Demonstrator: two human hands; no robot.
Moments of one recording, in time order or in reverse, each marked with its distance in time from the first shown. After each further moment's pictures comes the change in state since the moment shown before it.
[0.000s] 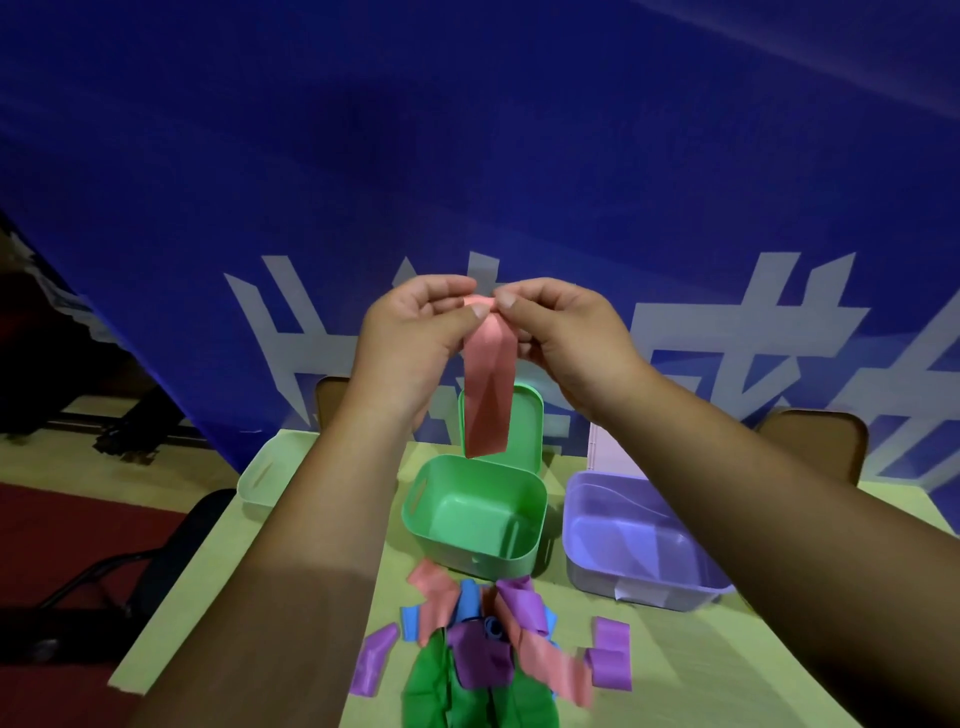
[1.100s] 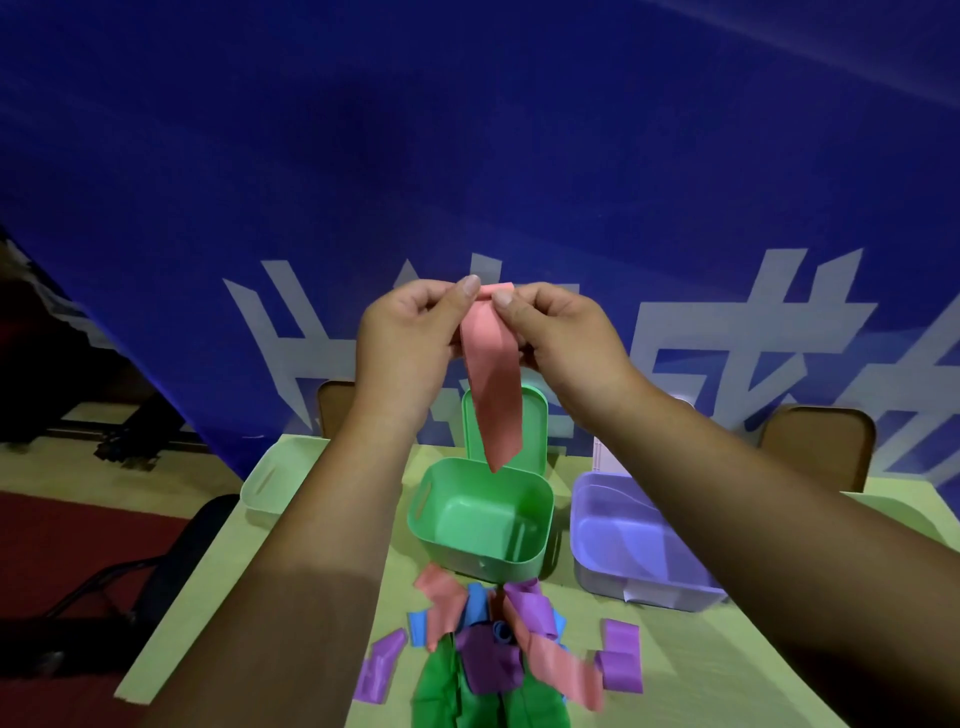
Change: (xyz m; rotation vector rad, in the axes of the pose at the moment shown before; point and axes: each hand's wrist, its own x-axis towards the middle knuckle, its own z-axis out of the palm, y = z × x) left_hand 0.006 0.001 -0.002 0.115 0.084 0.075; right_hand 0.005 0.011 0.012 -0.081 0.028 -0.027
